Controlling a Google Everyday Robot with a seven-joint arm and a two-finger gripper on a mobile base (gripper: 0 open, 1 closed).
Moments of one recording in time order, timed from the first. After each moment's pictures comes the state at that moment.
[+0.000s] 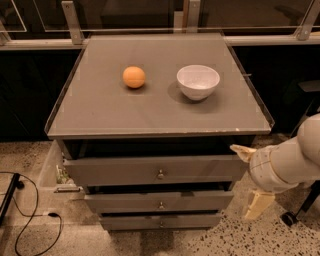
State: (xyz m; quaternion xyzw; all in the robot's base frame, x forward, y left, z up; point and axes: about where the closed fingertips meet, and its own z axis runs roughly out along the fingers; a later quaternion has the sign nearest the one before) arm 0.423 -0.223 0.734 -0.68 0.70 0.01 0.22
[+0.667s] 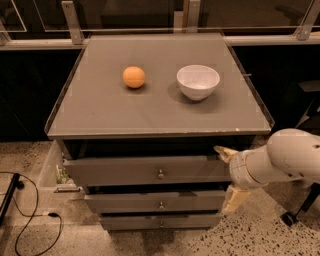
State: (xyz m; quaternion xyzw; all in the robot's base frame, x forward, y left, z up) arm 0.468 -0.200 0.674 -0.69 0.68 0.00 0.26
